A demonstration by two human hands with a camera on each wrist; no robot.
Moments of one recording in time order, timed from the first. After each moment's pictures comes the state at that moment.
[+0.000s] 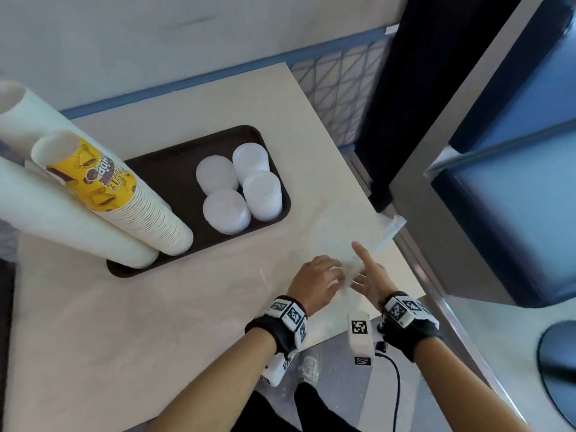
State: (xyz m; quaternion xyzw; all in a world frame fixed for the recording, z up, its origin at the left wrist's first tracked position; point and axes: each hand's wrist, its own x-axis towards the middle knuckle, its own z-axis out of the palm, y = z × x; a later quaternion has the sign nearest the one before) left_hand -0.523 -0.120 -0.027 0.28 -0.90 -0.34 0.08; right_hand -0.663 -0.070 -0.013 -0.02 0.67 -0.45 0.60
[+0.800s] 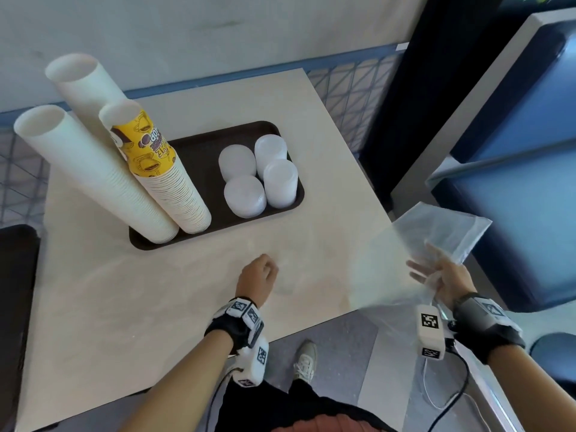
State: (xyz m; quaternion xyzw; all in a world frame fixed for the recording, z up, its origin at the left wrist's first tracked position) left_hand -0.408 -0.119 -0.037 0.58 -0.71 -0.39 0.14; right_hand -0.726 -0.005 0.023 0.02 0.69 -0.56 0.46
